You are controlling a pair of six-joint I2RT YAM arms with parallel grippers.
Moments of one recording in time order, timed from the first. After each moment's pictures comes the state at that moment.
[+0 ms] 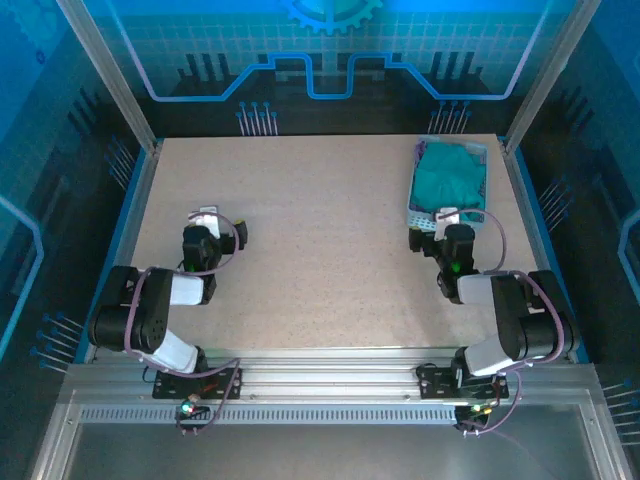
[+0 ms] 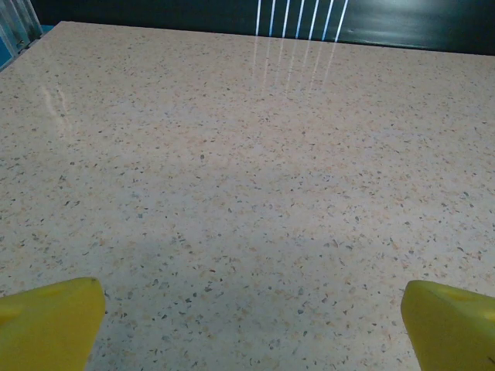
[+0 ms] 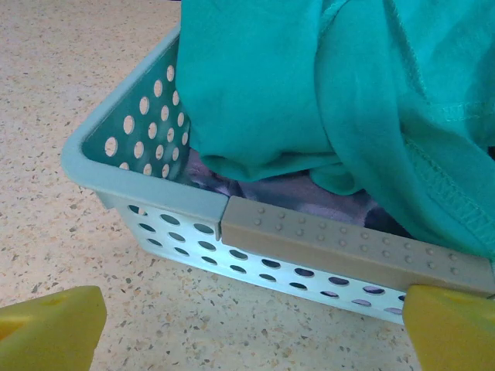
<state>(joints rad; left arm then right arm) -0.01 1.54 0.36 0.82 -0.08 -0.11 0.09 1.49 0.39 0.66 0.11 -0.02</state>
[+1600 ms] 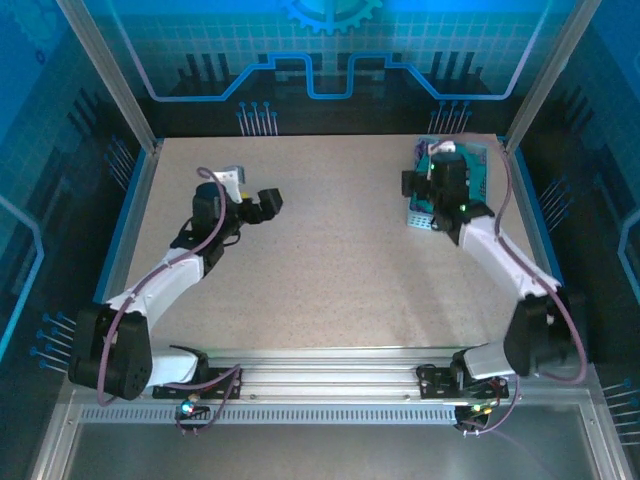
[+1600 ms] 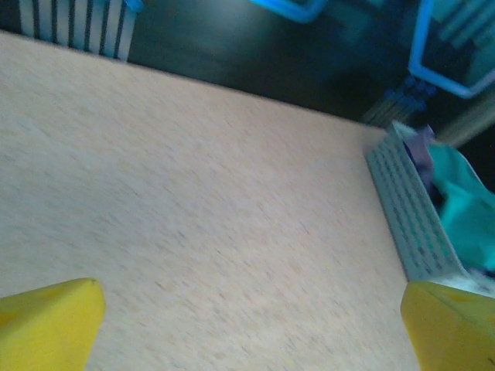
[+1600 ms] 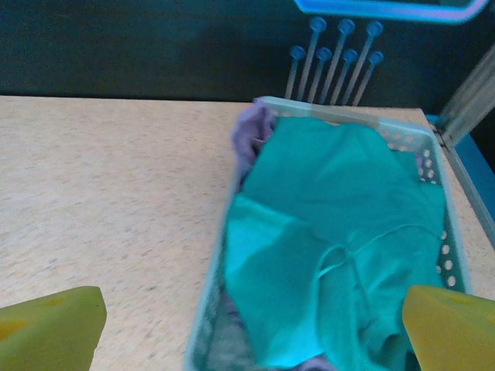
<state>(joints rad) -0.21 1.31 0.78 0.14 0.19 -0.45 0.20 1.46 1.14 -0.25 0.30 0.08</state>
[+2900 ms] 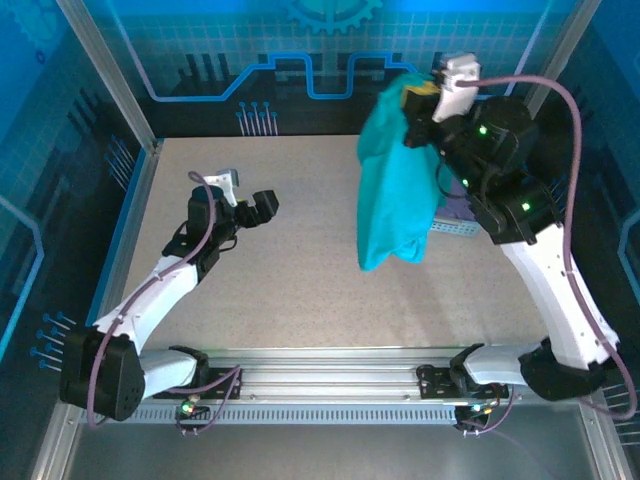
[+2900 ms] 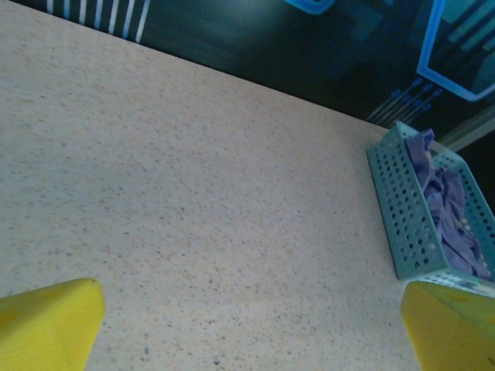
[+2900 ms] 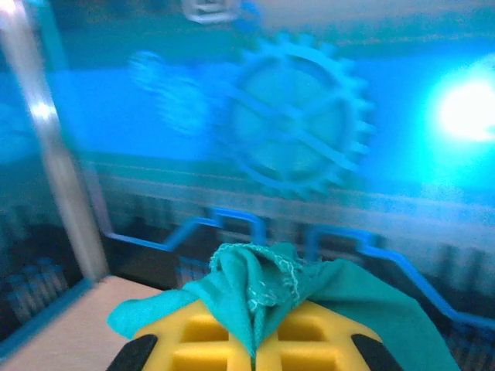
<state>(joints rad) -0.21 1.18 0.79 -0.01 0.11 -0.52 0.55 1.33 1.87 -0.48 0.12 0.03</state>
